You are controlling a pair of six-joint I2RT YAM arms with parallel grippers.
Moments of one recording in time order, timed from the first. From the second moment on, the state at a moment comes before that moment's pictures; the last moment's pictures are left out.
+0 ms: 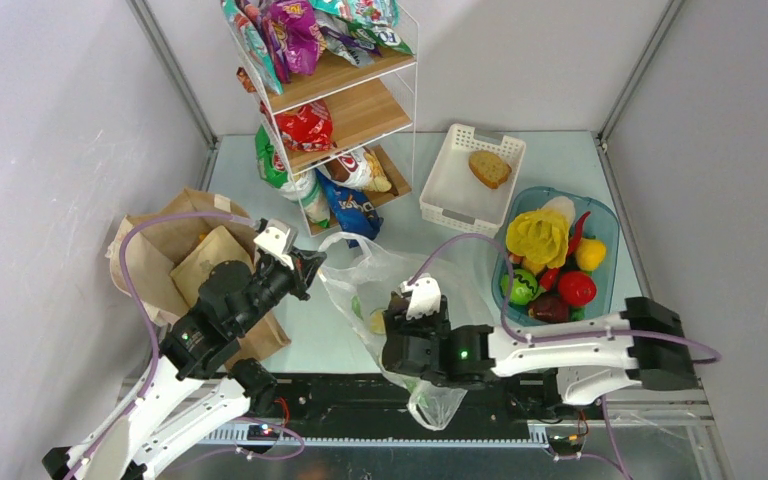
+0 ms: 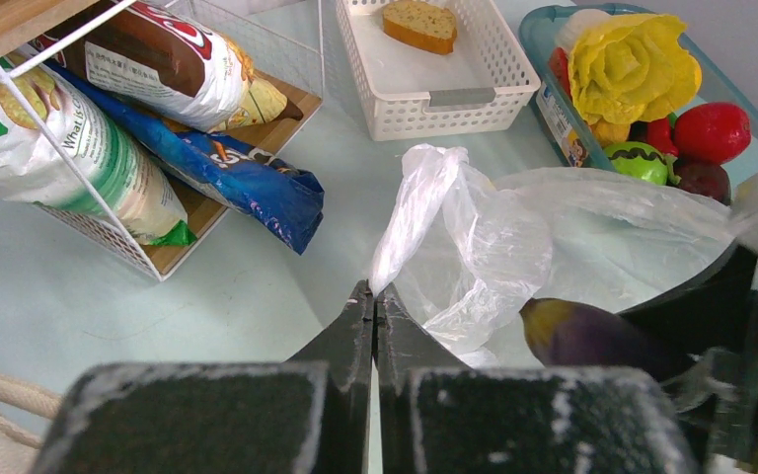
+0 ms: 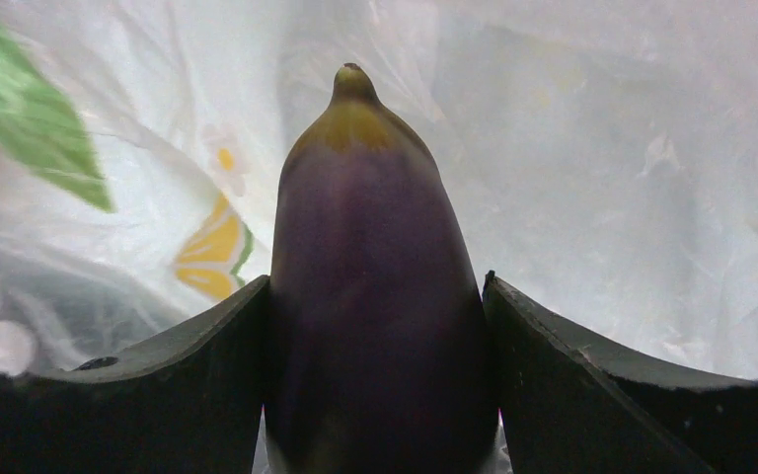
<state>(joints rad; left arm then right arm) -0.70 0.52 0.73 -0.38 -0.09 -0.13 1.52 1.39 0.93 -0.54 0.86 1.01</state>
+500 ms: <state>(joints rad) -0.70 0.53 0.73 -0.38 -0.09 -0.13 1.28 1.12 0.93 -0.39 0.51 0.59</state>
